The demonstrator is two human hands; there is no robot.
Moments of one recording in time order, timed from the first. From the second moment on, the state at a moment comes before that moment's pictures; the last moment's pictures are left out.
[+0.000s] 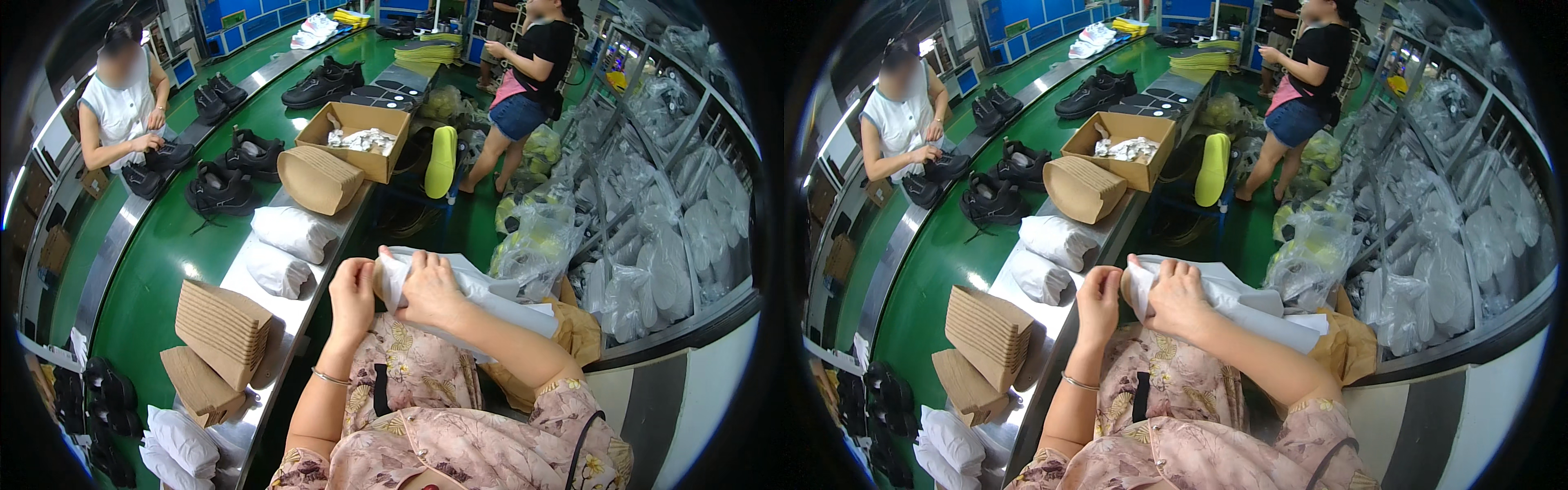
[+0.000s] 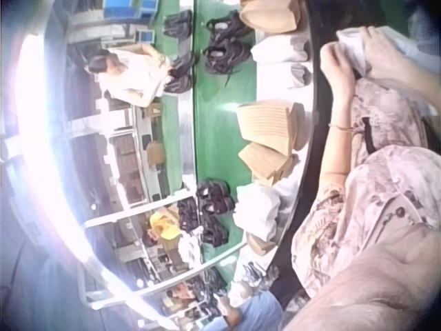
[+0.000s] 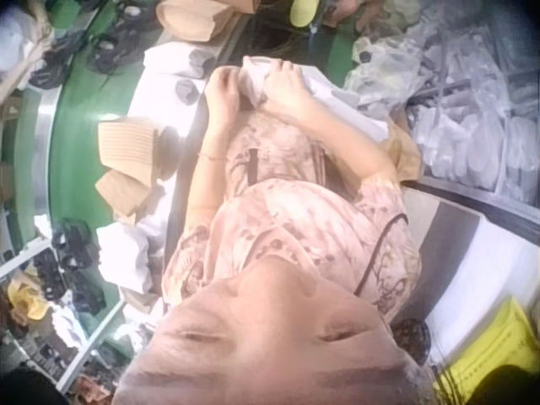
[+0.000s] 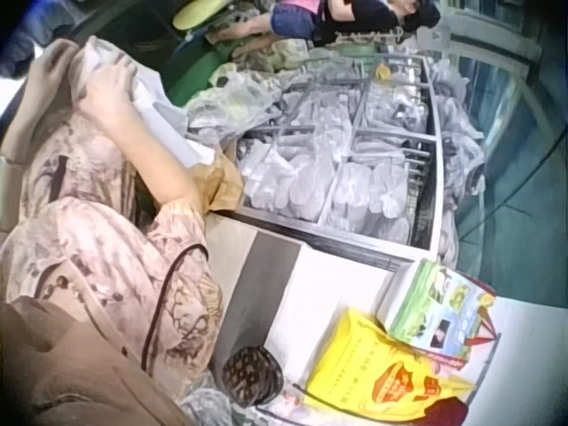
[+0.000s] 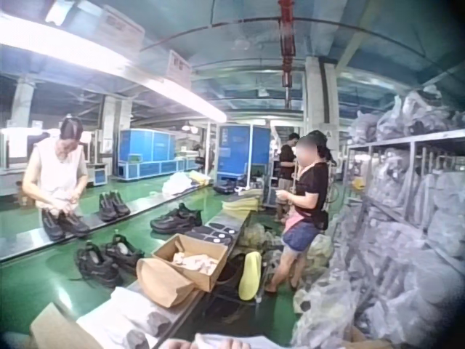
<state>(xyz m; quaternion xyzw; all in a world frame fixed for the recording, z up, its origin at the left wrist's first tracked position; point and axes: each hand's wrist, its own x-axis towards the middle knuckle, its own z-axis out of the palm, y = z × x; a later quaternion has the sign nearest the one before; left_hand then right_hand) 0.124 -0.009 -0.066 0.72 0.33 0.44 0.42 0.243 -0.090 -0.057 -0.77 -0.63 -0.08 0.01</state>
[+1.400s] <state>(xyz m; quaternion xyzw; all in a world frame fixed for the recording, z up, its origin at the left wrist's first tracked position) 0.160 -0.007 -0.169 0.43 0.21 0.49 0.73 0.217 -0.039 -0.054 -0.83 -0.48 -0.14 0.25</state>
